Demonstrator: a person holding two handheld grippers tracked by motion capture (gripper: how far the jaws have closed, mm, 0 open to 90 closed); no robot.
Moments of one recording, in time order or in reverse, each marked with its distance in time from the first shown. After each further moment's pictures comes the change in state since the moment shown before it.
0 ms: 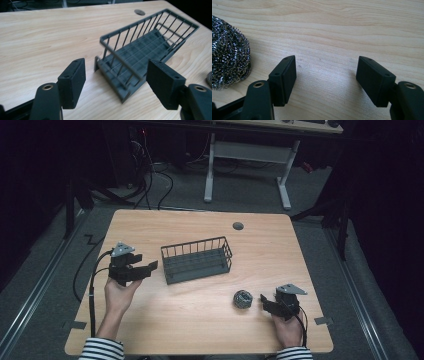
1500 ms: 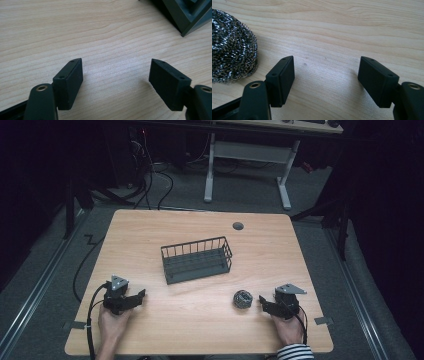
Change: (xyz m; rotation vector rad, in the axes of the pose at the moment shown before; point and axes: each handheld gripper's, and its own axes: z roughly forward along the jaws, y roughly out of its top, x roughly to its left) left arm 0.025 -0.109 0.023 0.109 0.194 -0.007; right arm 0.000 0.001 -0.001 0.014 0.038 -0.023
